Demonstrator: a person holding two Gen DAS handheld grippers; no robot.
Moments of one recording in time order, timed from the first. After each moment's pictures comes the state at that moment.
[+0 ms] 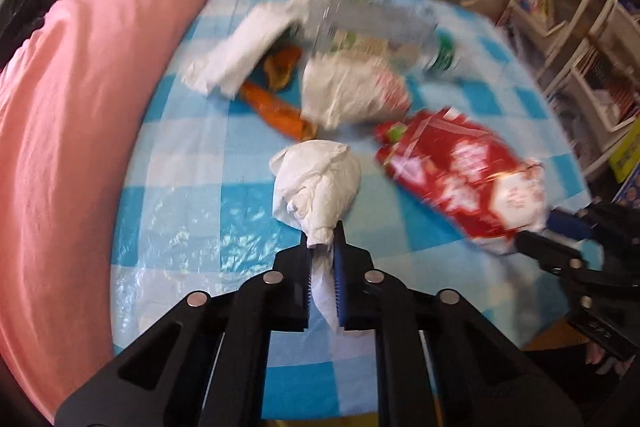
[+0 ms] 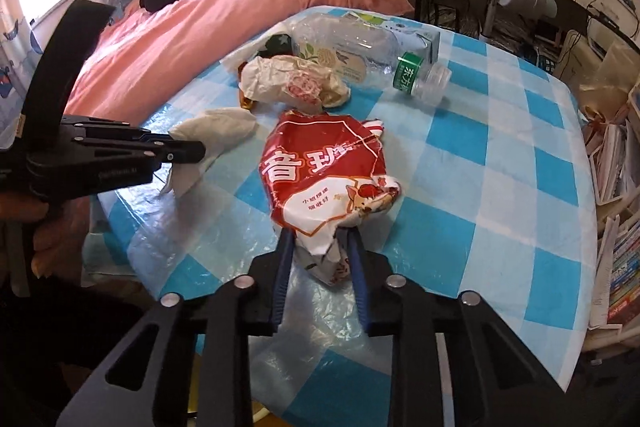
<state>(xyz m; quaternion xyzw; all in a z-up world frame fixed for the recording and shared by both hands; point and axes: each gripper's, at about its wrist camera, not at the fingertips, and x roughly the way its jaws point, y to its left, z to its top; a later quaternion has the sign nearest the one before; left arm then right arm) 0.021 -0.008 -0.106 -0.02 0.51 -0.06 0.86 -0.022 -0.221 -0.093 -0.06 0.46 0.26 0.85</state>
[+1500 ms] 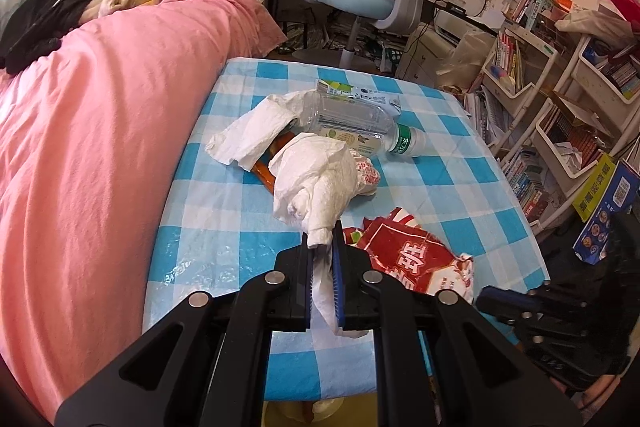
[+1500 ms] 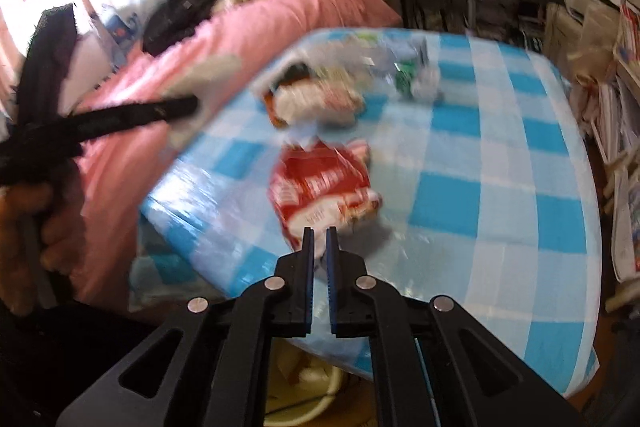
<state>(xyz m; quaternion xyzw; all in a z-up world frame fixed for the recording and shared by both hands) -0.018 0.009 -0.042 -0.06 0.41 -0.08 0.91 -0.057 -0.229 -0.083 0.02 0.46 0.25 0.85</state>
